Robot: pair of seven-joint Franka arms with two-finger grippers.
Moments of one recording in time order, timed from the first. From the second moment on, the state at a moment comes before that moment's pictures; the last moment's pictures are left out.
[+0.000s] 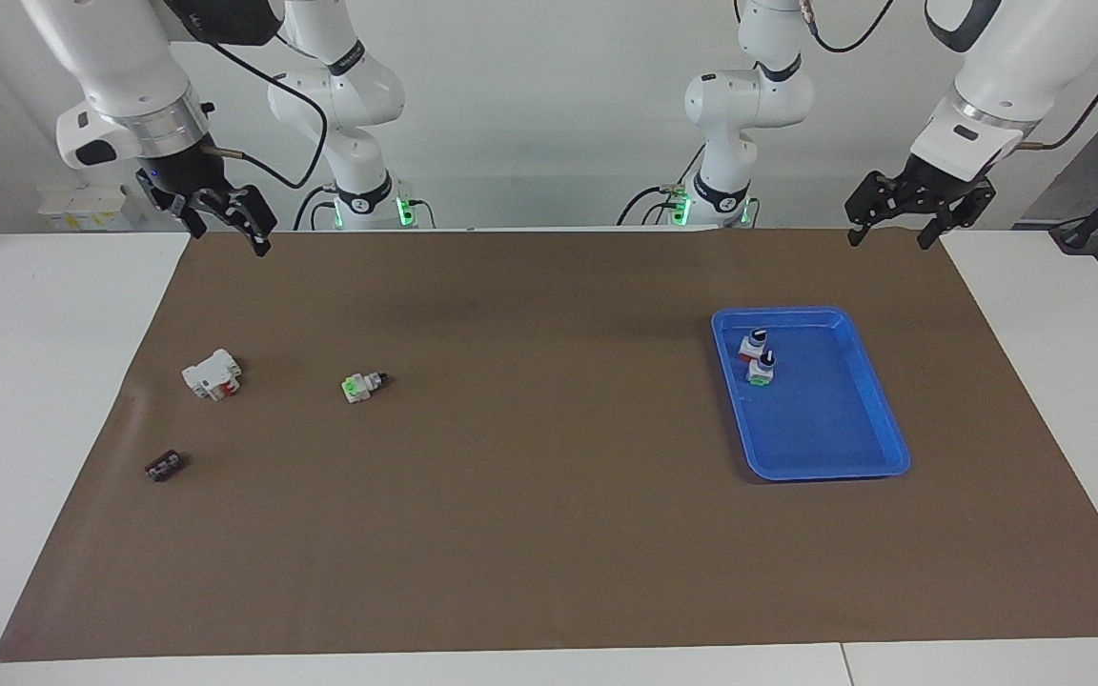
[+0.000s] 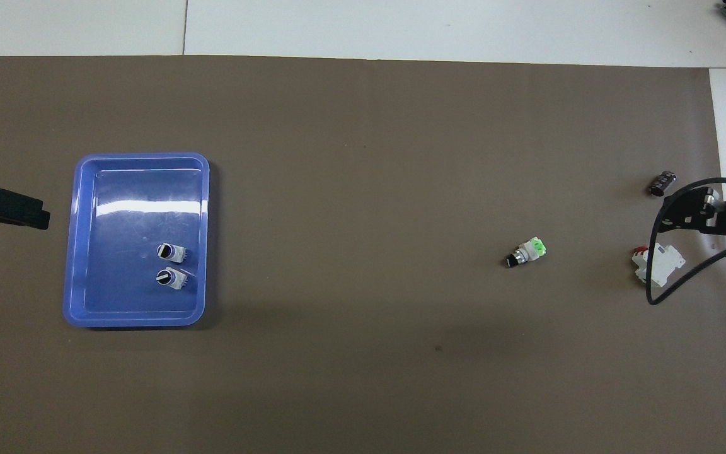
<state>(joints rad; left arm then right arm) -0.05 -0.04 0.01 -1.58 -0.02 1.51 0.08 0.08 -0.11 -0.10 -1.75 -0.03 1.61 0.42</state>
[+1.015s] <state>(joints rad) -0.05 -0.04 0.01 -1.58 -0.02 1.51 0.08 0.18 0.07 -0.09 -2.23 0.04 2.28 1.06</state>
